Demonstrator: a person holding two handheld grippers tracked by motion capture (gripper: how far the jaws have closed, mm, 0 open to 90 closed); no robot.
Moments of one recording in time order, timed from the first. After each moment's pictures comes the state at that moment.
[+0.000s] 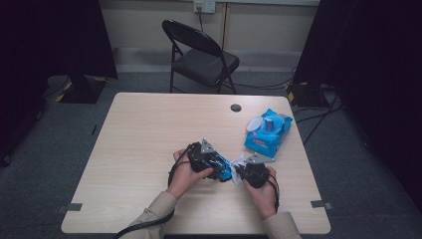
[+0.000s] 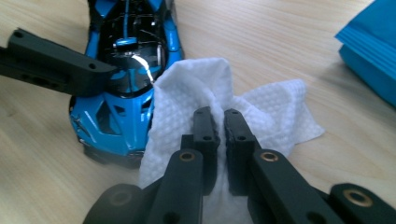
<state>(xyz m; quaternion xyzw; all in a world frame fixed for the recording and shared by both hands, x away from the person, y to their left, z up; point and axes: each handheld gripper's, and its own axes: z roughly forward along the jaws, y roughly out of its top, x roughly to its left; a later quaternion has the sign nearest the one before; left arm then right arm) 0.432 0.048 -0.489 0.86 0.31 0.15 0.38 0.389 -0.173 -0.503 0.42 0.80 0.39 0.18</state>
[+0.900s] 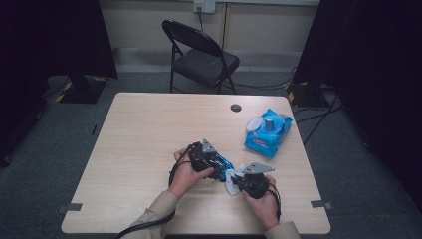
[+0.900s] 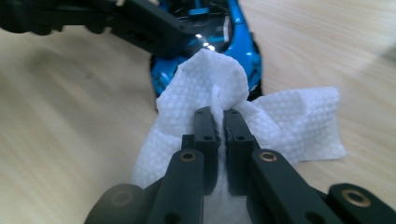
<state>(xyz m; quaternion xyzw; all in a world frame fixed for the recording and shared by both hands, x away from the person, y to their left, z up) 0.431 0.044 -0.487 0.86 0.32 0.15 0.37 0.358 -0.168 -0.502 0.39 0.82 0.40 0.14</state>
